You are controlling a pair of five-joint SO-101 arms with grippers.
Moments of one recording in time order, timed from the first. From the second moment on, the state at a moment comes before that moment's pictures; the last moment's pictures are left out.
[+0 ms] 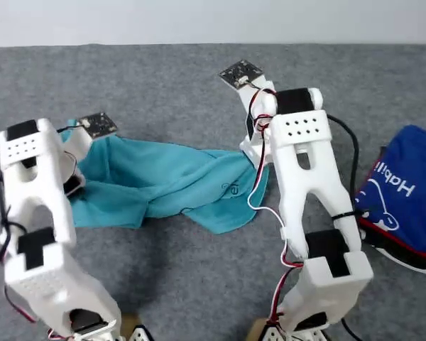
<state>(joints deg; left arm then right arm) -24.1 18.2 0.2 87.7 -59.7 -13.3 11.8 -16.4 91.1 24.2</state>
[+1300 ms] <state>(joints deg) -28.8 4.4 27.6 63.3 -63.7 -11.3 12.0 -16.4 92.5 24.2</state>
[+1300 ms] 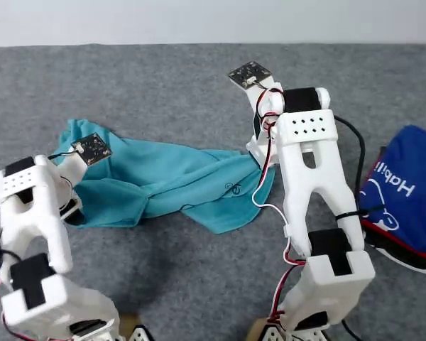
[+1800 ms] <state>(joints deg) -28.8 4.5 27.8 67.7 -63.5 -11.3 12.0 -16.4 92.5 24.2</state>
